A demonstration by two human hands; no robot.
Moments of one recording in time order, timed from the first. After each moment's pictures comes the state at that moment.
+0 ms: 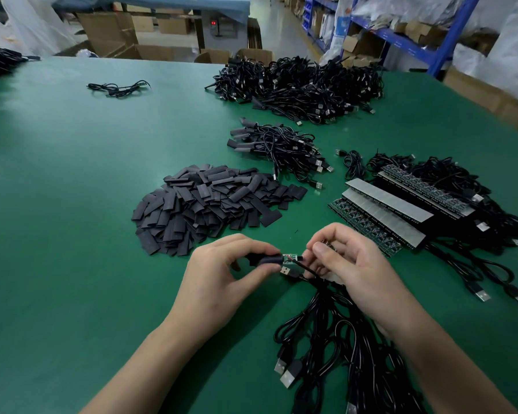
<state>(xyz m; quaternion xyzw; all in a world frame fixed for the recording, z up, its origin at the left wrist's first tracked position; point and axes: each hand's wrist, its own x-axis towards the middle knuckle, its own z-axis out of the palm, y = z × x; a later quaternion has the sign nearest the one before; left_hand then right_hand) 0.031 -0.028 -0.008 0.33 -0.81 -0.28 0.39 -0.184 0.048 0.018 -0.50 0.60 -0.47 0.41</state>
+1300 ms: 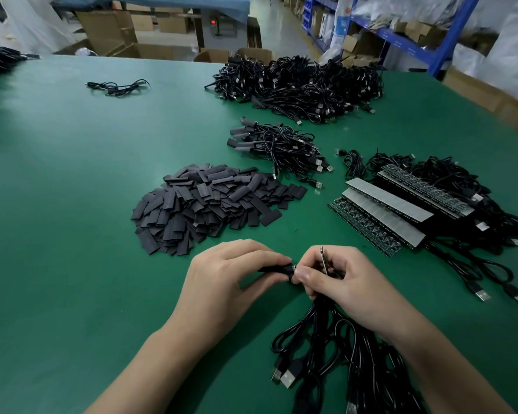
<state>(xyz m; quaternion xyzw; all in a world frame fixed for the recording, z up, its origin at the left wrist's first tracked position) 0.026 -0.023 -0.006 0.25 -0.86 -0.16 0.42 -0.178 0.051 0.018 -0.58 0.59 -0.38 0.42</state>
